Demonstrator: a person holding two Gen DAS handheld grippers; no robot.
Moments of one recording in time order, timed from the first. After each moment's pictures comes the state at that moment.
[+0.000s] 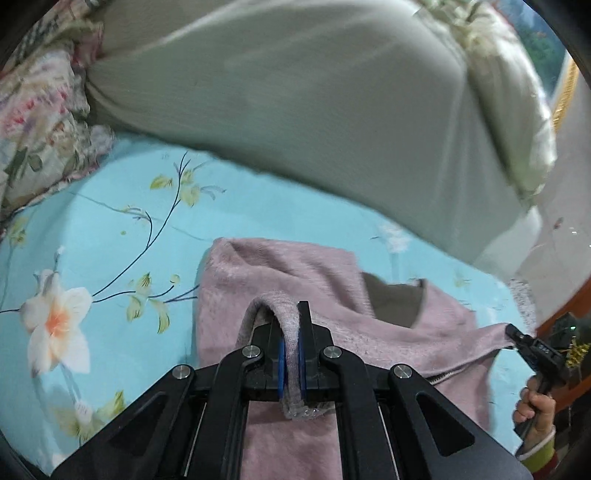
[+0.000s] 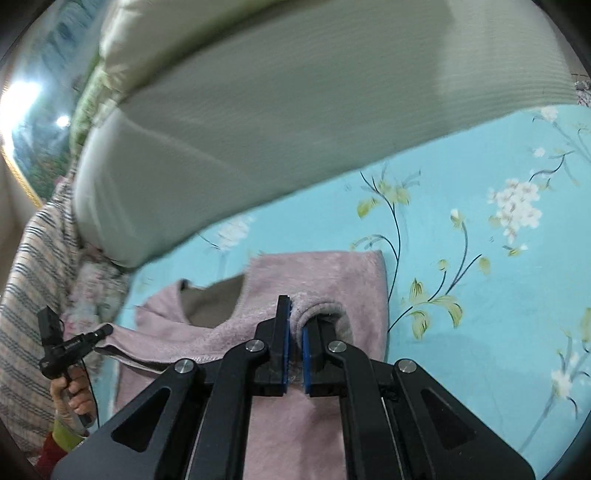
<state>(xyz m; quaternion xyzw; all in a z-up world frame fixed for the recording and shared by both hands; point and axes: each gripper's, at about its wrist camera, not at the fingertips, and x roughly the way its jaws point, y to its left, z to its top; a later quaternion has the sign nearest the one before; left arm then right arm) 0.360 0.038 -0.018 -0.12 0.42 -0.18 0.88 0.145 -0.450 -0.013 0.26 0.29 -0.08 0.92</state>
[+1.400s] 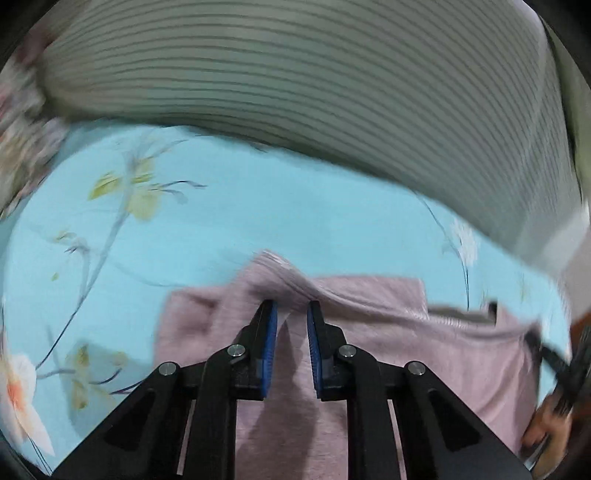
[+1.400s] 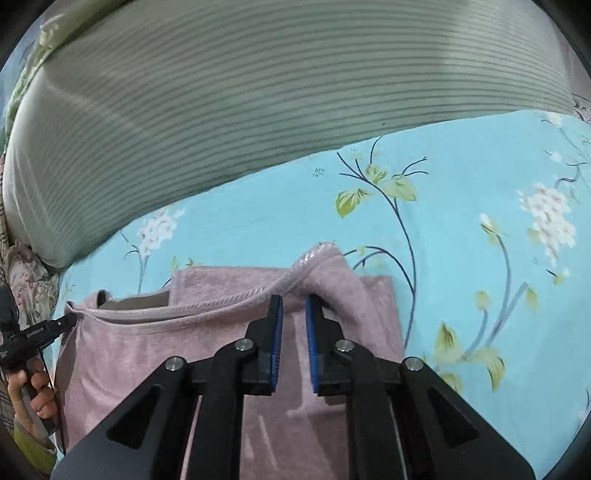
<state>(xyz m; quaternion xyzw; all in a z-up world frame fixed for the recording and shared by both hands) 0.438 -0.009 -0.074 -0.10 0.46 -0.13 0.87 0.184 -0.460 -0.030 0.22 0.32 -0.18 0.90</state>
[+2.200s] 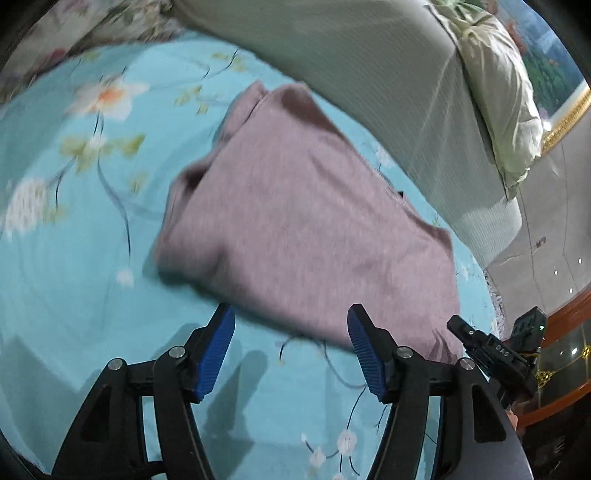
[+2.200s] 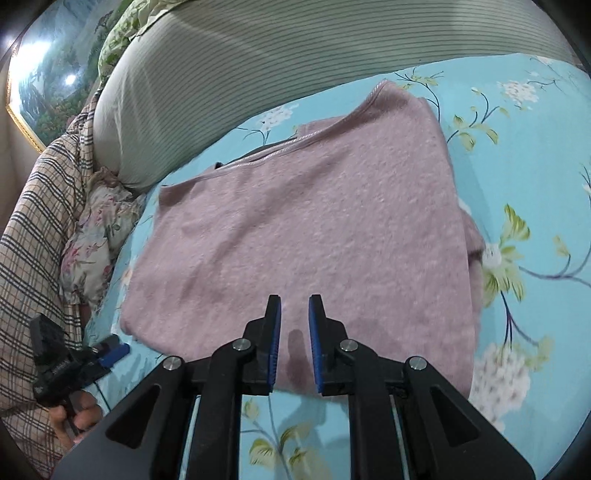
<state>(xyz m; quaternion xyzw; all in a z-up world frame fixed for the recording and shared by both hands) 0.153 0.052 -0.088 -0.23 0.47 -0.18 0.83 0.052 -0.315 -0.056 0.25 0.36 -0.06 0.90</state>
